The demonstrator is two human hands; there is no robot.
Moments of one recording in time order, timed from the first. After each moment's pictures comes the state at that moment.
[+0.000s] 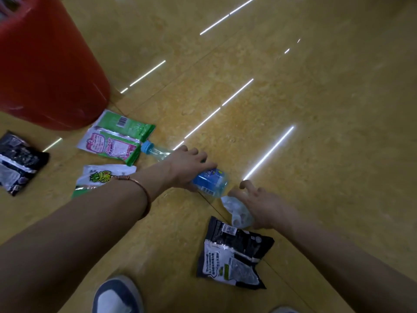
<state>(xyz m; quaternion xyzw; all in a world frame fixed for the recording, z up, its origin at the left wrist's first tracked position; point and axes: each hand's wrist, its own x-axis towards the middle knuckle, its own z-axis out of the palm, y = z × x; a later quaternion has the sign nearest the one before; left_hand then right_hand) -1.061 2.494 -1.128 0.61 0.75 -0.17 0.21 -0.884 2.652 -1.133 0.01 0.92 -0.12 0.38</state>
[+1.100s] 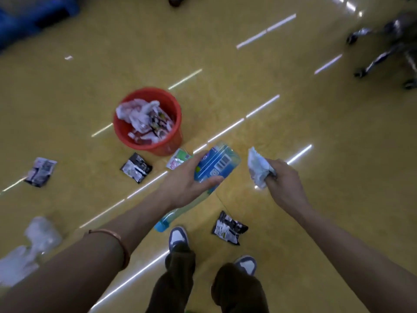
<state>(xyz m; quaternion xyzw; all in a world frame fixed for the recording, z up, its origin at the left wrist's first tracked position) -1.017 2.413 -0.575 0.19 0.88 0.33 0.30 -0.935 2.638 -0.590 0.18 0.89 -0.42 0.05</state>
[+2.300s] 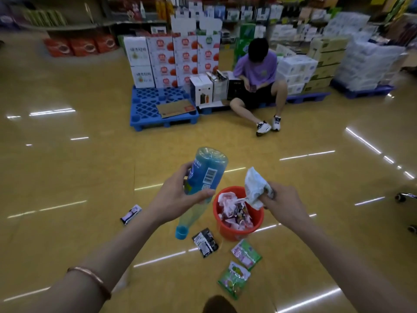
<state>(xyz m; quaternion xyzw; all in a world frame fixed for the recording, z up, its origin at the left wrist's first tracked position) -1.053 2.030 -0.251 0.06 0.87 0.49 0.04 -1.077 2.297 -0.295 -0.01 0.93 -0.38 0.02</state>
